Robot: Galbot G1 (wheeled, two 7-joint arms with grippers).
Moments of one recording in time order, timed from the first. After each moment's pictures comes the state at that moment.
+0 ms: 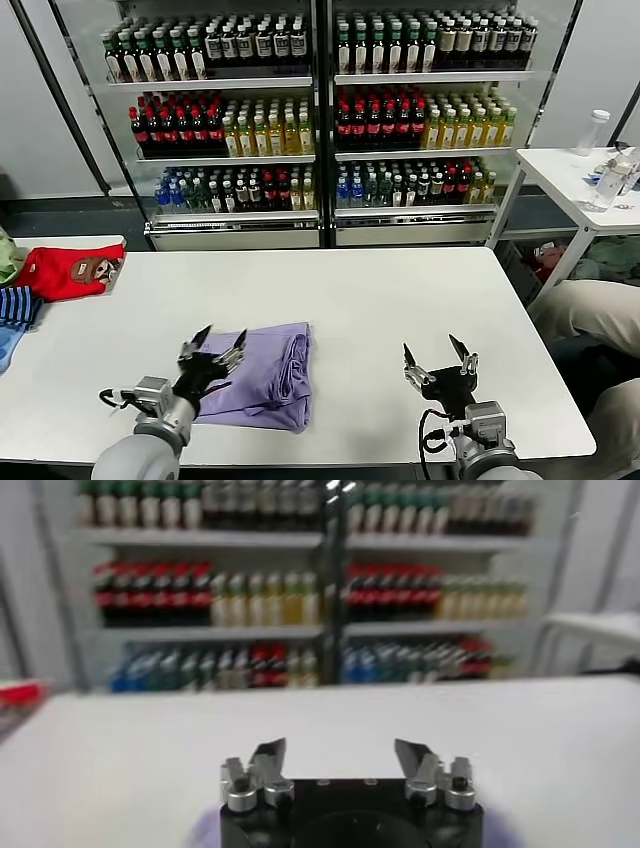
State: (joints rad) left arm 1.42 -1.24 -0.52 -2.11 -0.36 0.49 -0.07; right arm -1.52 1.17 0.38 2.33 0.18 -0.53 0.23
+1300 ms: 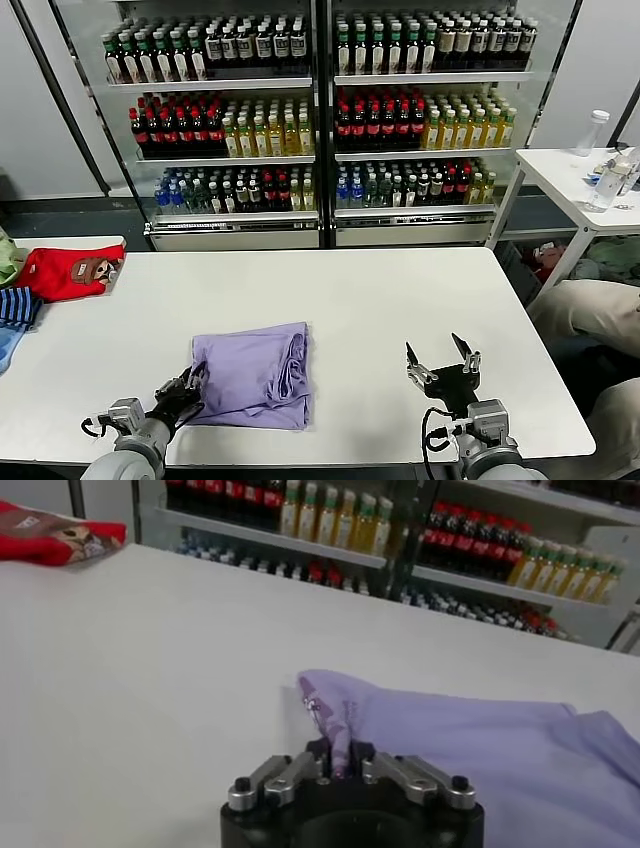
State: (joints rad) left arm 1.46 -1.25 -0.64 -1.94 -0.56 0.49 -0.03; right arm -1.51 1.16 0.39 2.33 0.18 -0.53 0.23
